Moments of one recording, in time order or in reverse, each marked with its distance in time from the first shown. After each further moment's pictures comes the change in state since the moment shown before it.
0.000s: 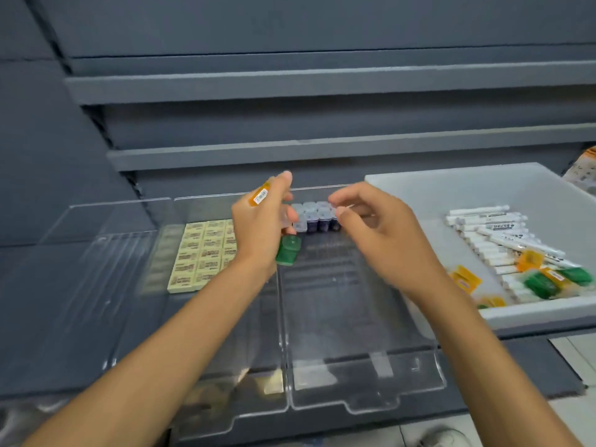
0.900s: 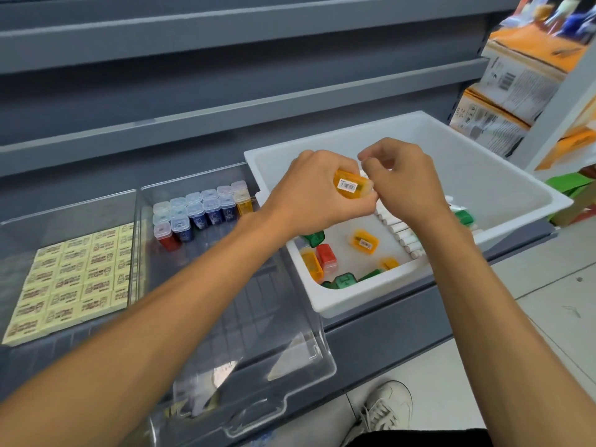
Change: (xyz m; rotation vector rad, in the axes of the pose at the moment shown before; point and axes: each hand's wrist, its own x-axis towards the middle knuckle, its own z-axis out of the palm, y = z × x) left_hand -0.035 -0.046 0.177 0.727 -0.905 0.635; right_hand 0.001 0.110 -0.150 -0.401 0.367 0.307
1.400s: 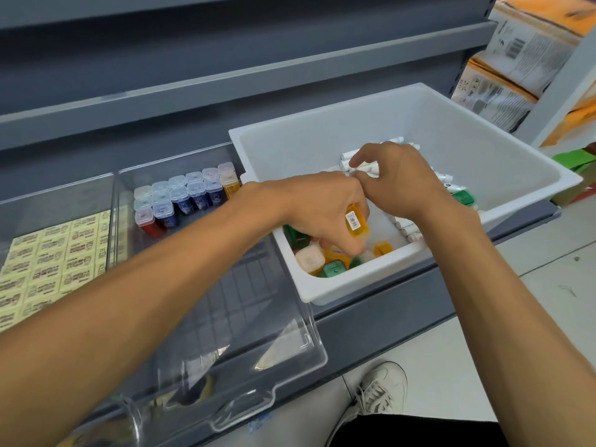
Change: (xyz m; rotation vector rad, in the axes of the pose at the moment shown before) left_hand 0.016 -0.006 0.014 0.258 -0.778 -0.005; right_hand 0.000 0.024 0.002 -0.343 -0.253 -0.053
